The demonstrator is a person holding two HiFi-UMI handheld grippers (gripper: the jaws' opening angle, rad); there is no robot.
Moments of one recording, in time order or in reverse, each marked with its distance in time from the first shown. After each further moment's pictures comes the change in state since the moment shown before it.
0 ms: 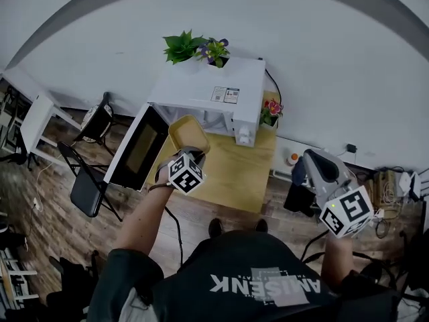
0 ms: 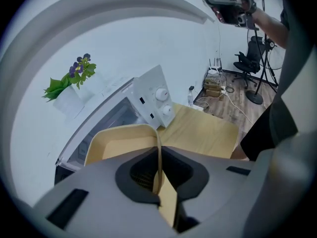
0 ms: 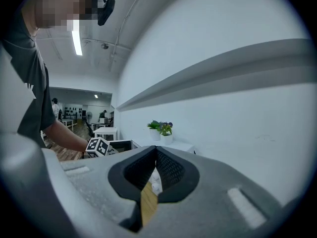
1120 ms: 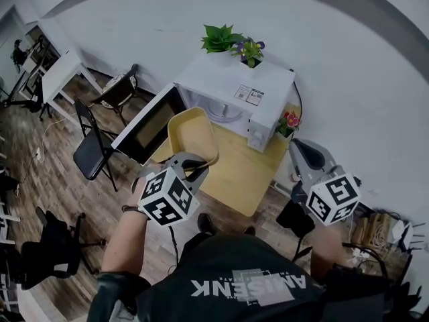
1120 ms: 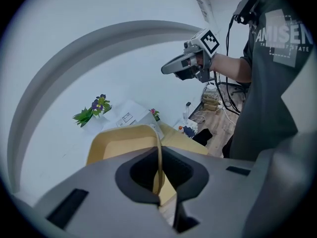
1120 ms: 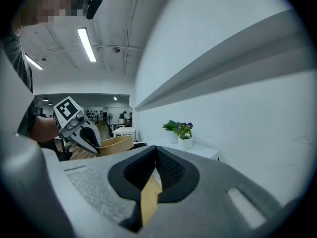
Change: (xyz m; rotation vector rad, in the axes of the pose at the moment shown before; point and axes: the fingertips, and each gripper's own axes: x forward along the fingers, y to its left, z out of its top) left arm -0.174 -0.052 0.074 -0.074 -0.067 0.036; right arm 0.074 0.008 0.015 -0.012 0.019 0.255
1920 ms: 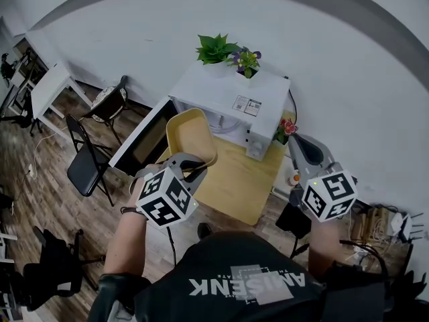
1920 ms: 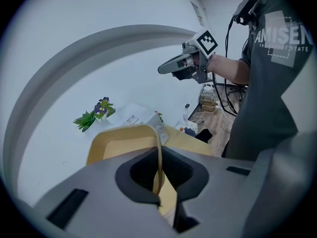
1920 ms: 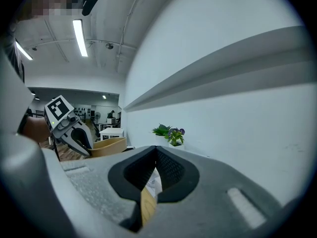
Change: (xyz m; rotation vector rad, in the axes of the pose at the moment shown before) left arm -0.002 0.043 -0.005 0.048 -0.052 -0.033; right arm 0.031 -0.008 0.027 -0.018 -0.020 -0.150
